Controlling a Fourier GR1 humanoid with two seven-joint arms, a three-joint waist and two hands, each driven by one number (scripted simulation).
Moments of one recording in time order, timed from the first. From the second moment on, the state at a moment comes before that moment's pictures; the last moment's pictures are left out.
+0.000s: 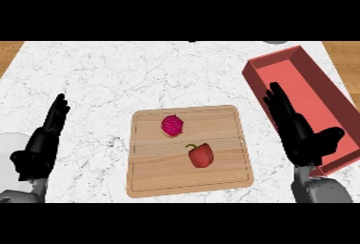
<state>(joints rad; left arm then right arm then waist) -0.05 0.49 -0.21 -1.47 0.21 0.32 -0.15 -0.13 -0.19 0.11 -1.60 -0.14 -0.09 0.10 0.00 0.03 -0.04</state>
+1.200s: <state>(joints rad) -0.02 0.51 -0.08 -1.59 0.49 0.17 0.13 -0.10 -0.48 0.36 -1.91 0.46 0.03 -0.26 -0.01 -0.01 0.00</state>
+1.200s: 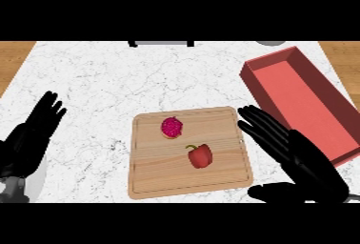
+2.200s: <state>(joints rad) 0.00 0.48 -0.04 -1.64 0.46 0.13 0.16 -0.32 -0.22 0.66 -1.96 0.81 0.60 0.61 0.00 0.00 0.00</state>
